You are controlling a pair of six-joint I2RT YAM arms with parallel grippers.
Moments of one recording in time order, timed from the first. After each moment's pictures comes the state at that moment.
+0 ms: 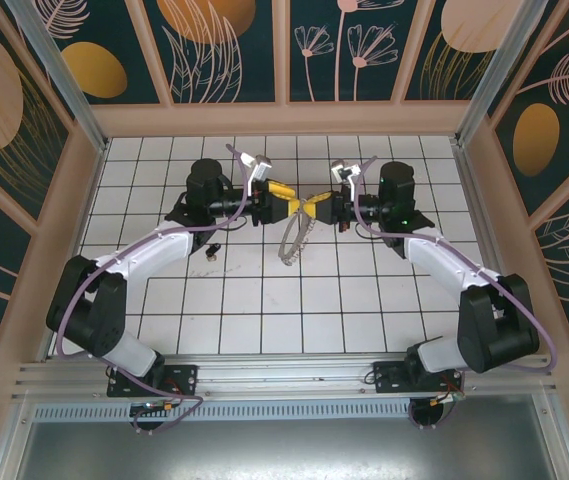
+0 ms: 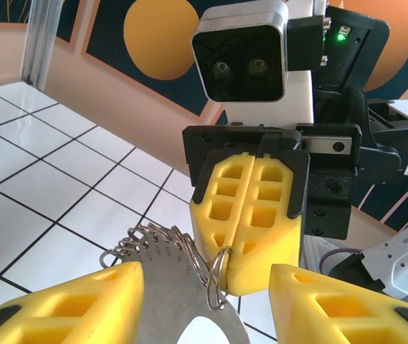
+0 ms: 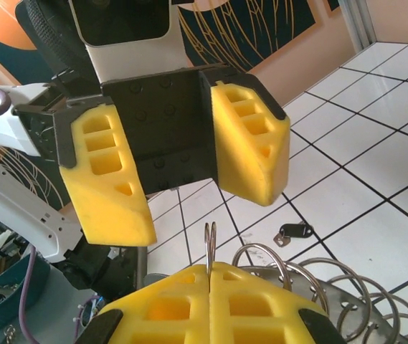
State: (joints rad) left arm -0.50 1.56 1.02 0.42 0.94 -0.40; right arm 0.34 1.40 0.88 0.29 -1.12 0.34
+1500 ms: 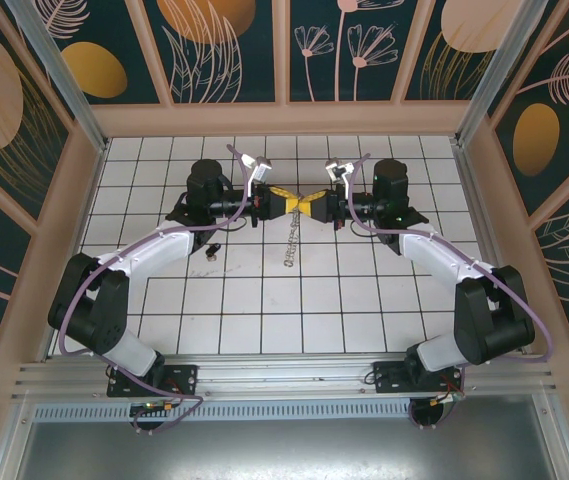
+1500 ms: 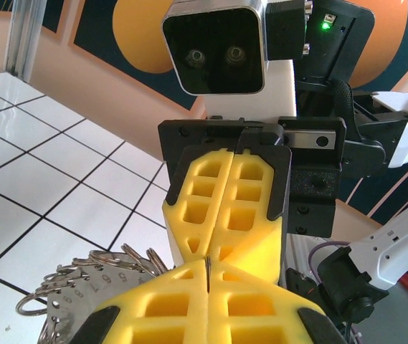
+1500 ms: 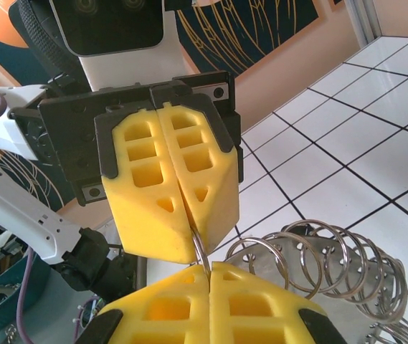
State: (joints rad) left arm -0.49 1.58 1.01 0.44 0.98 -0.41; right arm 0.36 1.44 0.91 0.30 -1.11 0.34
